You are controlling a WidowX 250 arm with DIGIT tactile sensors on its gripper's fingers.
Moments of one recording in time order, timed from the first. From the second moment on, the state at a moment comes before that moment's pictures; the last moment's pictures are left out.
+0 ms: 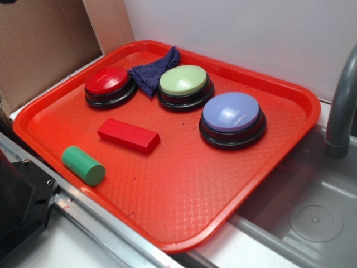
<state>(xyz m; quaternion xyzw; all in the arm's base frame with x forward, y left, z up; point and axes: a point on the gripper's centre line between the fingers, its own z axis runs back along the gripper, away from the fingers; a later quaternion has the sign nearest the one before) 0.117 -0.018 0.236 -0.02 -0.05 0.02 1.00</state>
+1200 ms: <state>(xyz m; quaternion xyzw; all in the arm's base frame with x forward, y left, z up) 0.171 -0.003 0.171 0.00 -0.05 -0.29 0.95</state>
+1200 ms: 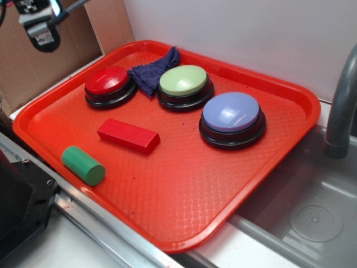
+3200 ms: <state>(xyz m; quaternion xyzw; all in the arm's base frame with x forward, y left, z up) 0.211 -0.028 -0.002 0.03 0.04 -0.59 0.80</state>
